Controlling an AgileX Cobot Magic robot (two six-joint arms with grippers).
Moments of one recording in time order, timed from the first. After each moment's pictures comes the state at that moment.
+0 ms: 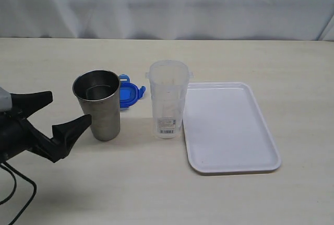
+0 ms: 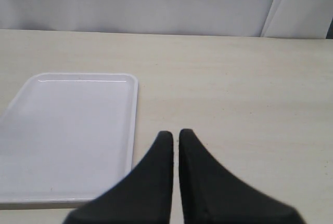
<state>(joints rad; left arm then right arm) -0.06 1.71 -0.20 0.61 -1.20 -0.17 -0.05 0.00 0.00 0.00 0.35 -0.06</state>
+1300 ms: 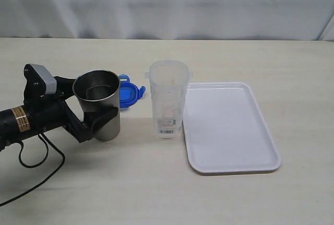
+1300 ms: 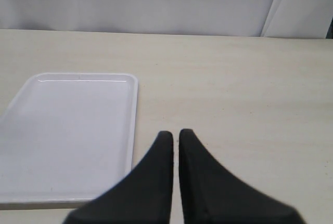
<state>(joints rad) -0.06 2.04 -0.57 0.85 -1.21 -0.16 -0.05 0.00 0.00 0.00 0.35 -0.06</state>
